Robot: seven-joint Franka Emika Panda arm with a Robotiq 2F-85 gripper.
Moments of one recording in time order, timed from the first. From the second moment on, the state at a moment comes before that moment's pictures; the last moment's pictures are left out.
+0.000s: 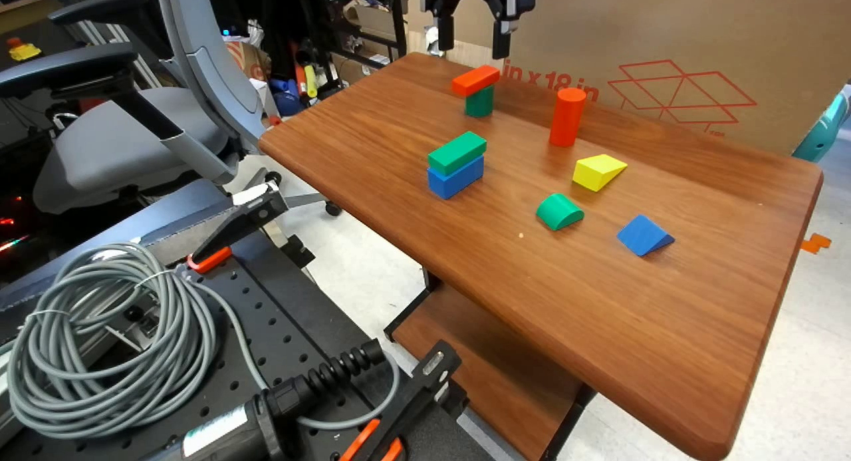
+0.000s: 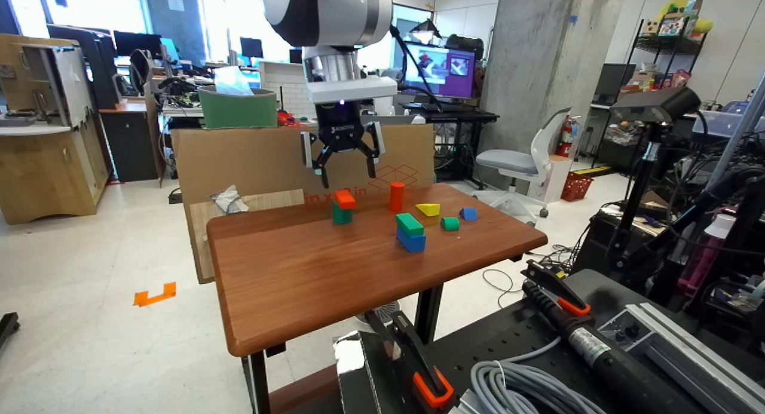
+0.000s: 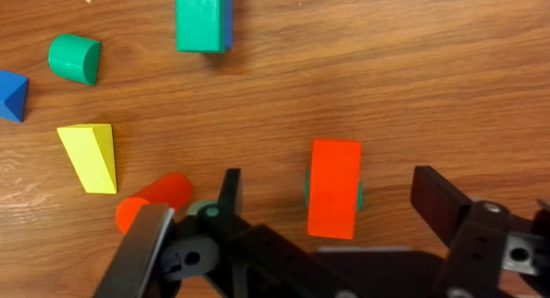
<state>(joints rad) 0.17 0.69 0.00 -1.58 -0.13 2.07 0.32</state>
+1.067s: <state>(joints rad) 0.20 0.80 -0.03 -1.50 -0.18 2.07 0.32</state>
